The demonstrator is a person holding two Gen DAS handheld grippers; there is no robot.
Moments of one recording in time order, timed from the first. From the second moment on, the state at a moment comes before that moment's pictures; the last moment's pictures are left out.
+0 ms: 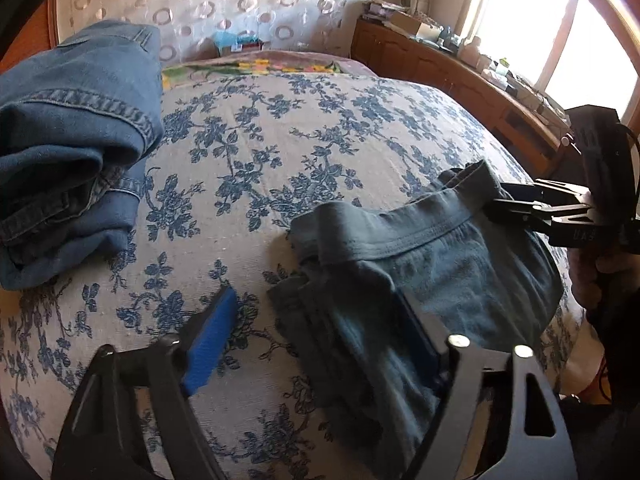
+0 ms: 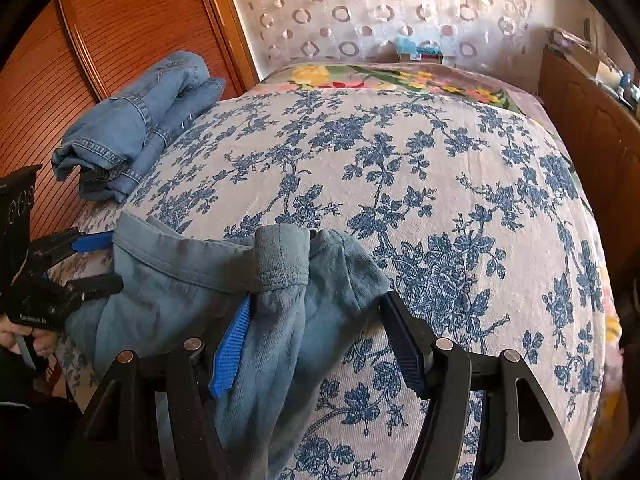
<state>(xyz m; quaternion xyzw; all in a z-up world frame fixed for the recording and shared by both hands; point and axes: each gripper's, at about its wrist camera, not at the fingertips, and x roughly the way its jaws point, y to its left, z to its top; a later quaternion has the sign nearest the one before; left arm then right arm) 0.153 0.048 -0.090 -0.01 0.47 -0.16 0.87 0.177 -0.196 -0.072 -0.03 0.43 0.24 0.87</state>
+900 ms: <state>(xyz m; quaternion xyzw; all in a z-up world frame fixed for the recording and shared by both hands) 0.162 0.045 -0.085 -0.05 0.47 -0.18 0.86 0.189 -0.187 -0.074 0.00 0.44 0.28 0.85</state>
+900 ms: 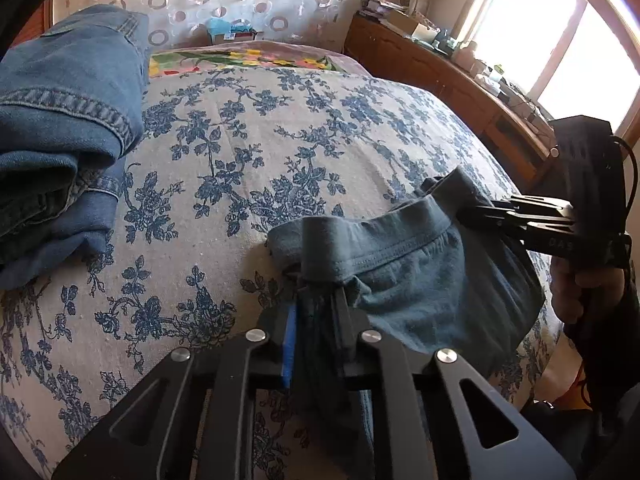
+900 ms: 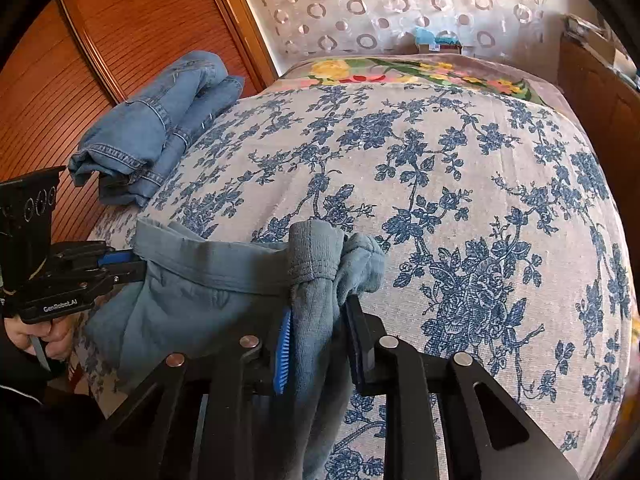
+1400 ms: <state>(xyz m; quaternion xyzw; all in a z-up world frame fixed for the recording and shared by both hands) 0.184 0.055 -0.053 -0.06 0.42 -0.17 0.89 0.211 -0.165 -0.030 -0.02 0.37 0.29 0.88</state>
